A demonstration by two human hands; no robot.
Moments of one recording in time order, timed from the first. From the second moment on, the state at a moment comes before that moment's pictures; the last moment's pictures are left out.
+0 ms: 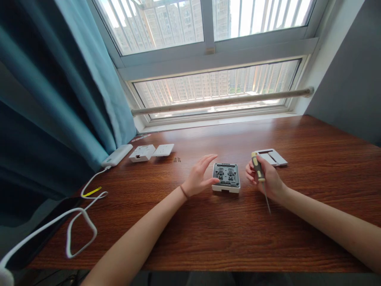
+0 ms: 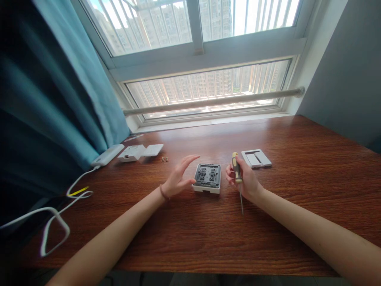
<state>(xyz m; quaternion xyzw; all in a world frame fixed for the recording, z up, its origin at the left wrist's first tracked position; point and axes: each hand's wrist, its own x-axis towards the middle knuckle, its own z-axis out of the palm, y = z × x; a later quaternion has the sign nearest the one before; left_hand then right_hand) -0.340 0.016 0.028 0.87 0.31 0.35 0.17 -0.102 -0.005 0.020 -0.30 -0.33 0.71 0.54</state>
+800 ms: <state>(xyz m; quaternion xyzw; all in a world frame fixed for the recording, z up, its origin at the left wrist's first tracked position) -0.326 0.012 0.007 0.84 0.32 0.36 0.26 -0.108 -0.006 0.003 -0.40 -0.43 0.66 0.48</state>
